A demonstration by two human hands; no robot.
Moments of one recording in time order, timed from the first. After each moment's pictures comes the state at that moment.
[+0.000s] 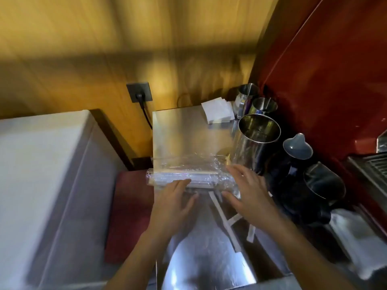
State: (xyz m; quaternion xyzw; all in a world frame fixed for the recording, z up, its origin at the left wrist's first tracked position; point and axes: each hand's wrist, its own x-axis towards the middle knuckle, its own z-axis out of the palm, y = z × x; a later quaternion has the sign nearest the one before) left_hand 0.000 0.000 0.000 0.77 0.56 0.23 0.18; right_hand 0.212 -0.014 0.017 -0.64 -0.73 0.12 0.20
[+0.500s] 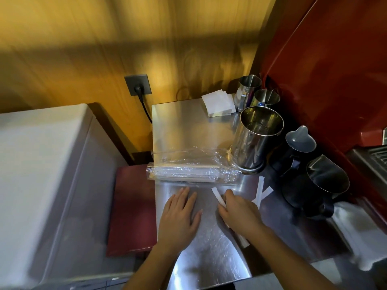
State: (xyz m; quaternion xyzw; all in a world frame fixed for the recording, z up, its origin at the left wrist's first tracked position) left_hand 0.006 -0.030 -0.057 0.80 0.56 0.16 0.10; right_hand 0.185 -0.027 -0.034 -0.70 -0.68 0.20 0.06
